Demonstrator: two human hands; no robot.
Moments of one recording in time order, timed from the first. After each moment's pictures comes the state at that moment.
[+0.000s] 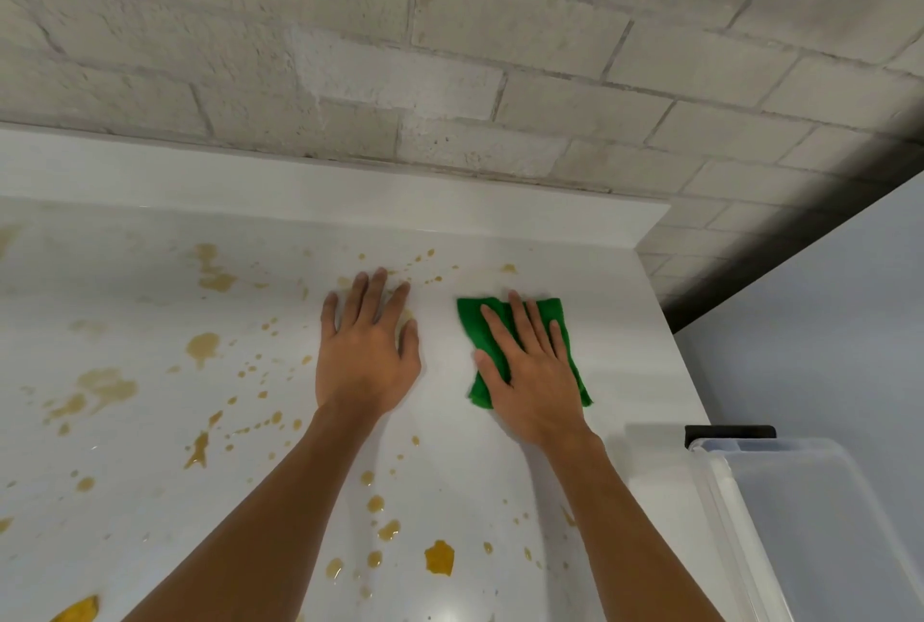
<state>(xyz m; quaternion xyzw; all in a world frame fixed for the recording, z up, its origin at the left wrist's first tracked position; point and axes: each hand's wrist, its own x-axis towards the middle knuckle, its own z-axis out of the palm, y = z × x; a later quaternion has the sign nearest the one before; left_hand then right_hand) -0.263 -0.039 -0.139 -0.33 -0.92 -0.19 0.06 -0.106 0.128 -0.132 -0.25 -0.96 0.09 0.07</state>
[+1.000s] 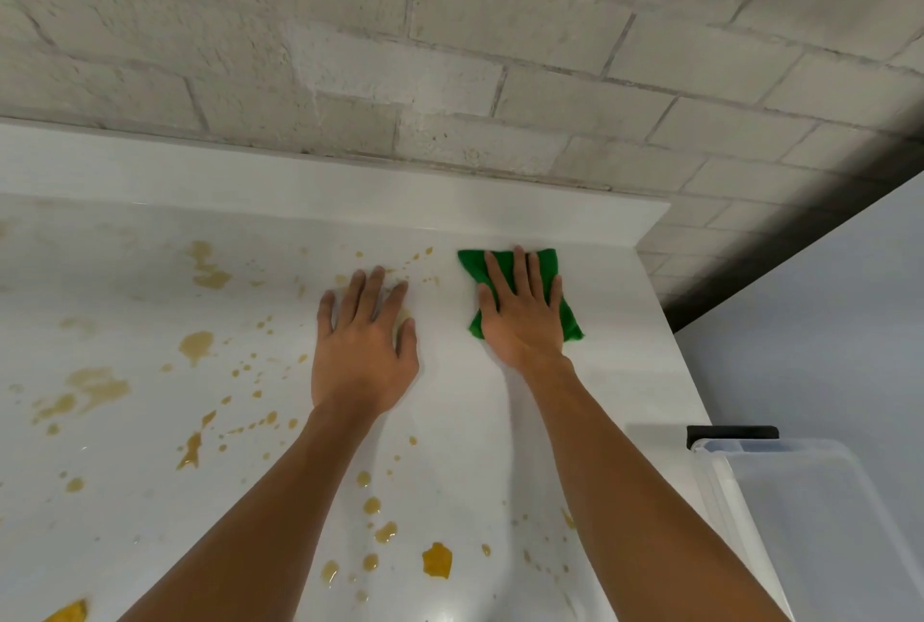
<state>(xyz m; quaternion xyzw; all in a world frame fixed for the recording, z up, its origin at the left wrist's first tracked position) -0.264 -0.038 -0.142 -0.33 -0.92 -0.19 0.06 -0.185 0.172 -0.125 -0.33 -0.94 0.09 -0.04</state>
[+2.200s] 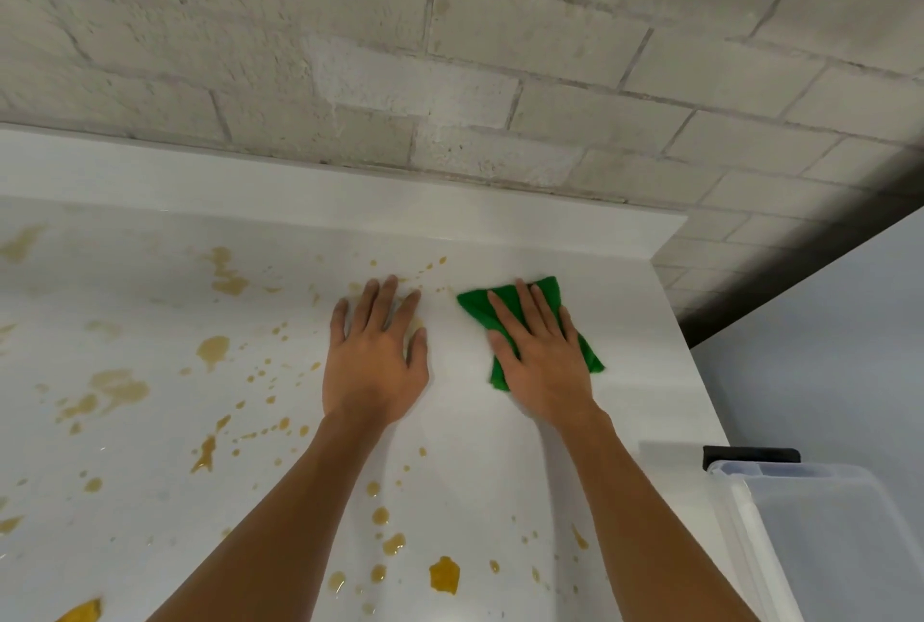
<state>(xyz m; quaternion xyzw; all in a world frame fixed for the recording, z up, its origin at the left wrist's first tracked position) -0.265 -0.040 -0.142 -0.33 -0.92 -0.19 0.05 -0.137 0.160 -0.130 -0.23 -0.97 0.09 0.01</state>
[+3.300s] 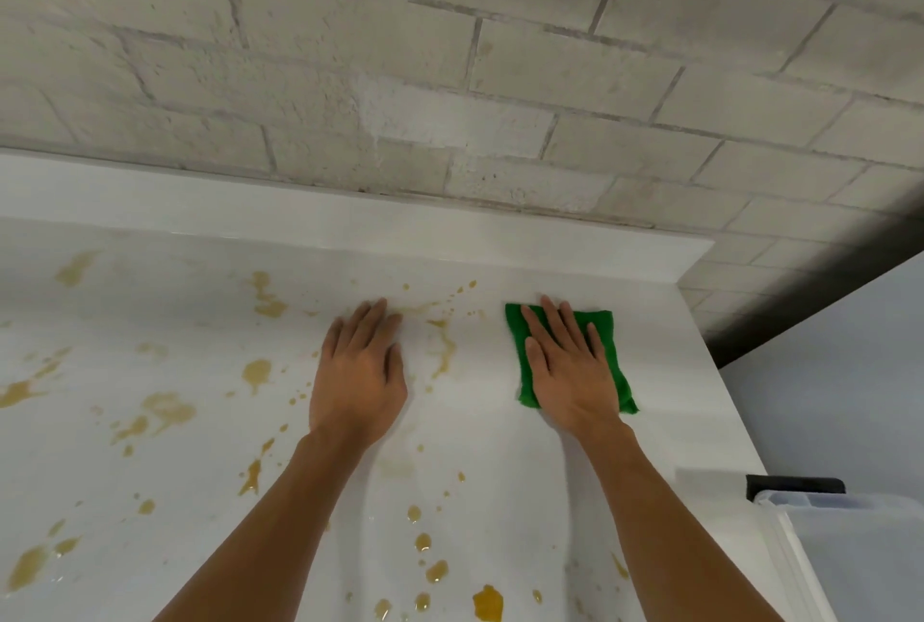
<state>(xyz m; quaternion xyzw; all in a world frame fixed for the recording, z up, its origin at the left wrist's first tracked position) -0.303 -0.085 -0.148 -0.32 -0.90 -0.28 0.05 -0.155 0.157 -0.123 -0.27 -0.96 0.08 -0.01</state>
